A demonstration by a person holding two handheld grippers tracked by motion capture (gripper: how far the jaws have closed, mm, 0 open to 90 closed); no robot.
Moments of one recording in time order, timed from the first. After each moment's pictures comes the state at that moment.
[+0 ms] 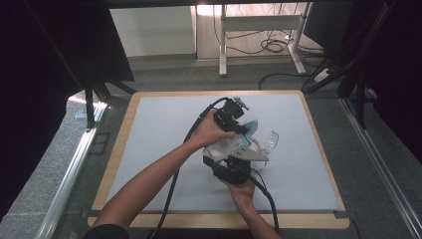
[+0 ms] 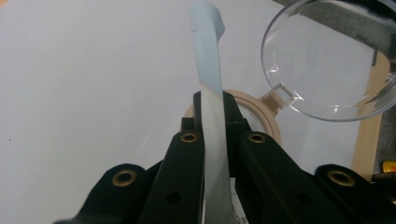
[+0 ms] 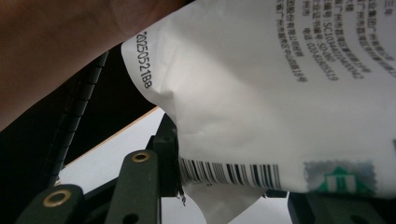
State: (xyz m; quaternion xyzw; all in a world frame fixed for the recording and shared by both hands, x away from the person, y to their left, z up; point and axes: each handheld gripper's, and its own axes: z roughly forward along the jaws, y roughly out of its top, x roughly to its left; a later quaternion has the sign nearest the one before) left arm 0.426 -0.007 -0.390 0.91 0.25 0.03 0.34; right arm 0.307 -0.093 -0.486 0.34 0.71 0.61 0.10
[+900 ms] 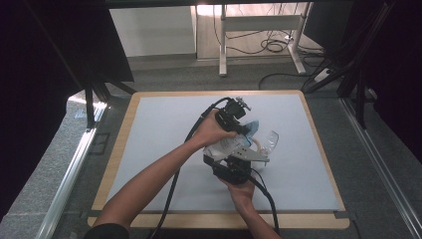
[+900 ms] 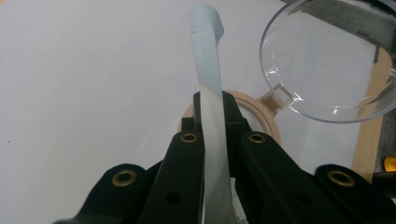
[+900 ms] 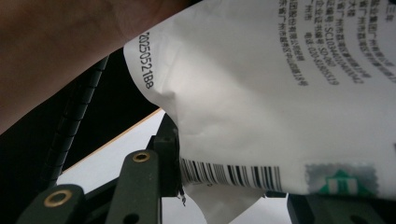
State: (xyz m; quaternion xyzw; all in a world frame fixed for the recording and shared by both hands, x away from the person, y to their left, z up) left arm 0.427 -0.011 -0.390 0.91 0.25 0.03 0.33; right arm 0.306 -0.093 -0.485 0.35 0.70 0.62 0.10
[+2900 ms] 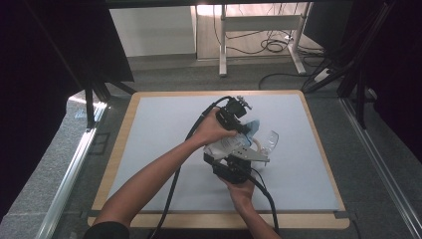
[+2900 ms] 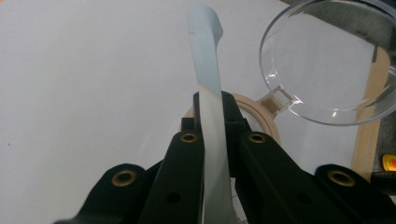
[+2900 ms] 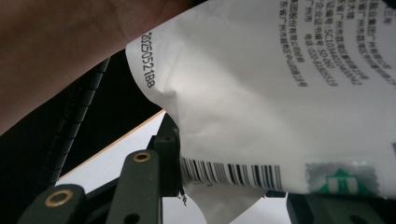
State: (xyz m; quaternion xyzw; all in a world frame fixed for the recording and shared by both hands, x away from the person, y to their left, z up) left arm 0.430 -0.013 -0.387 0.91 0.24 0.02 0.33; right arm 0.307 -0.092 -0.484 0.35 0.69 0.62 0.11
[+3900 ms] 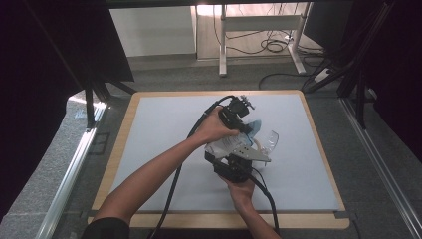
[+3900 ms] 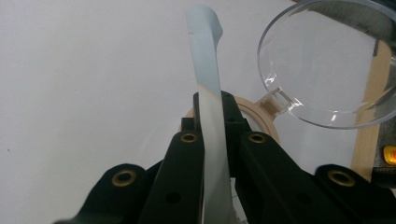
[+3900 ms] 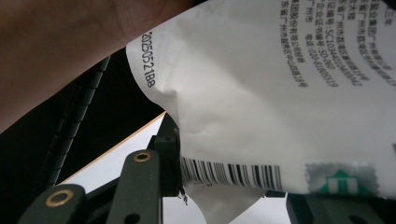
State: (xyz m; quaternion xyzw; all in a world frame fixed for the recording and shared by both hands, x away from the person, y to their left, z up) left arm 0.433 -0.020 -0.386 0.92 0.23 0.02 0.32; right arm 0.308 -0.094 -0.483 0.36 0.68 0.63 0.12
